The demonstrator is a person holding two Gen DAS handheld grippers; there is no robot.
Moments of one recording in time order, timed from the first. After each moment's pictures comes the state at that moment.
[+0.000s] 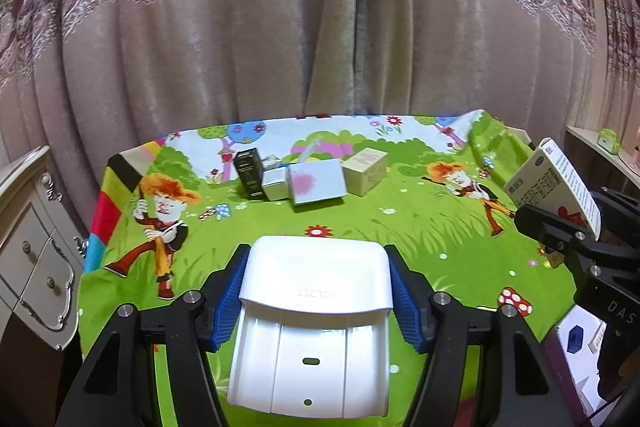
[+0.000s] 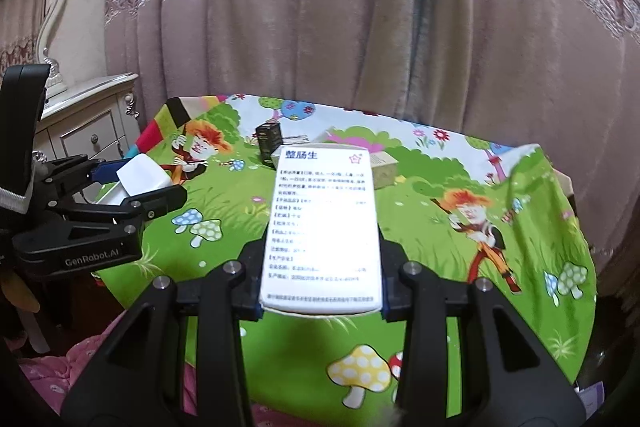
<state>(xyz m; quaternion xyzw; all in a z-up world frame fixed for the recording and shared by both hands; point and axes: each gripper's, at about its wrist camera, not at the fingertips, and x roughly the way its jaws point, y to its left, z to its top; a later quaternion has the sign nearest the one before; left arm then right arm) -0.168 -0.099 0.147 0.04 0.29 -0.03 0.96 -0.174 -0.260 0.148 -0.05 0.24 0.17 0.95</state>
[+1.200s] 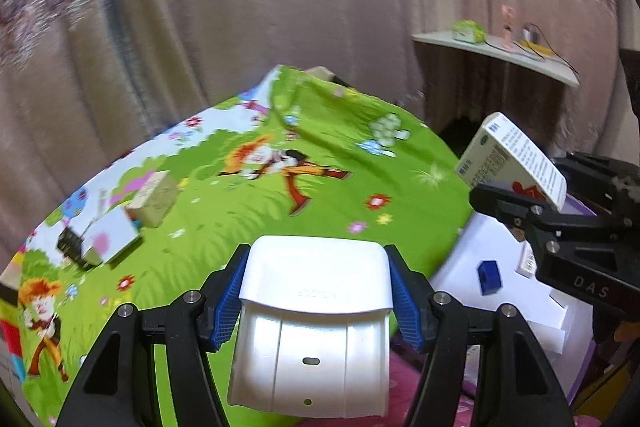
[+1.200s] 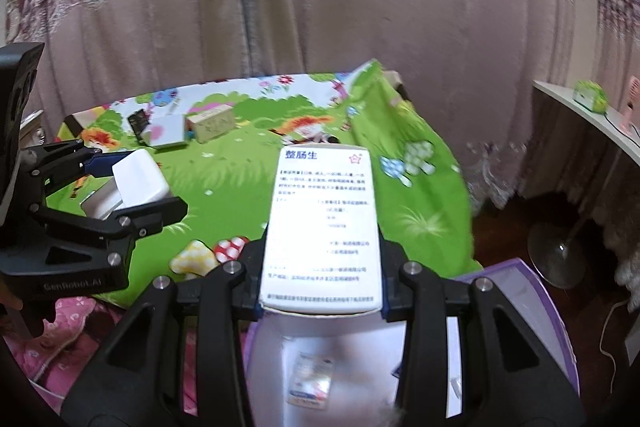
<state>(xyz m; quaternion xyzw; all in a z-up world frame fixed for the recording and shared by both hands) -0.191 -0.327 0.123 0.19 0.32 -0.27 0.89 -0.256 -0.445 0.110 0.04 0.29 -0.02 0.96</state>
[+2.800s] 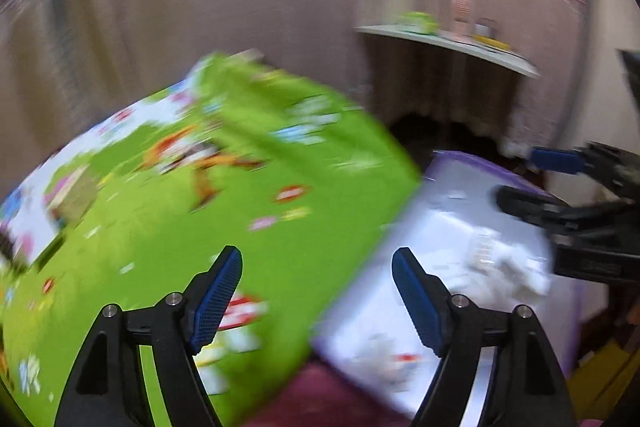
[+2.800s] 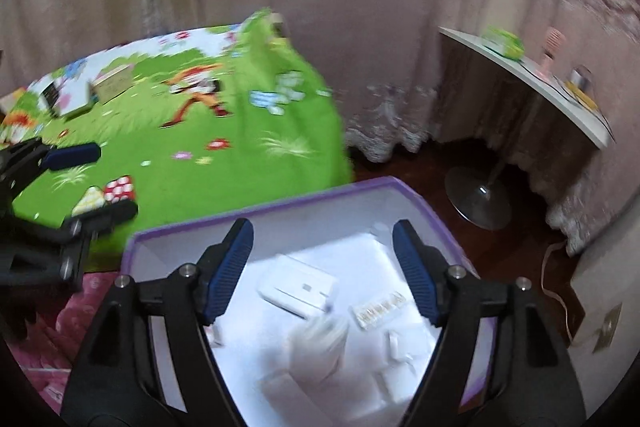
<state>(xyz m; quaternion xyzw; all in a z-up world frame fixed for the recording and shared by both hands) -0.188 -0.354 0.073 0.16 0.34 -0.33 0.87 -0.291 -0.500 0.087 0.02 0.37 -0.15 0.92</state>
